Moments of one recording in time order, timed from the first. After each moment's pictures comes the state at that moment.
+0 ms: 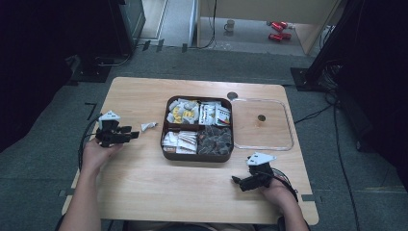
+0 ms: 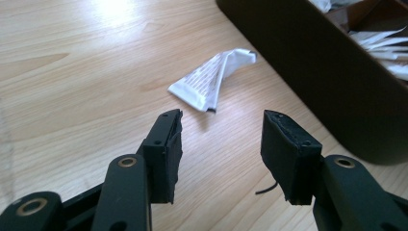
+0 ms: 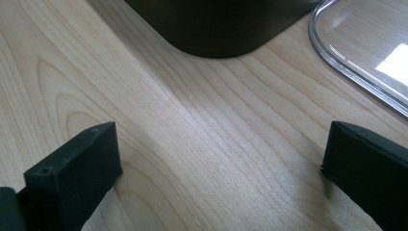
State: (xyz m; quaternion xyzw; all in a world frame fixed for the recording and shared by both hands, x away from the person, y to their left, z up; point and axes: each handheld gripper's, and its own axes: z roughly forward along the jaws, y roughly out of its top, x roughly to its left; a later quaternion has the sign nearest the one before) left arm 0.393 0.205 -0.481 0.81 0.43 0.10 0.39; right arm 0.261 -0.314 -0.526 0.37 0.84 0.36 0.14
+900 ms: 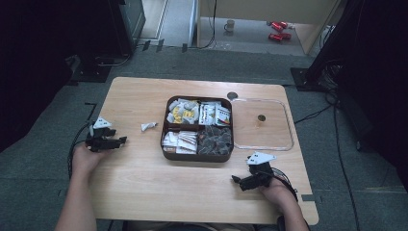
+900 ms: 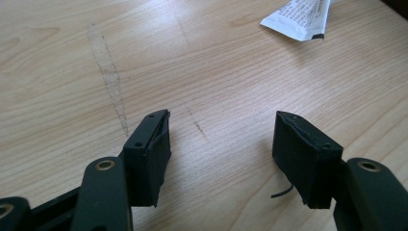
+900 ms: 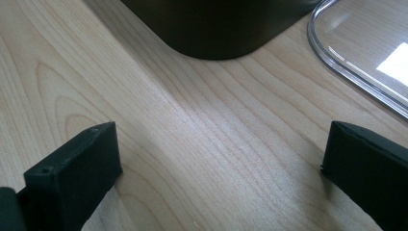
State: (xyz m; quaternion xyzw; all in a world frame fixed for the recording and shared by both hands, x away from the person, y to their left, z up) left arm 0.388 0.239 -0.509 0.81 0.44 0.18 0.34; right arm 0.262 -0.314 -0.526 0.37 0.84 0.36 0.14
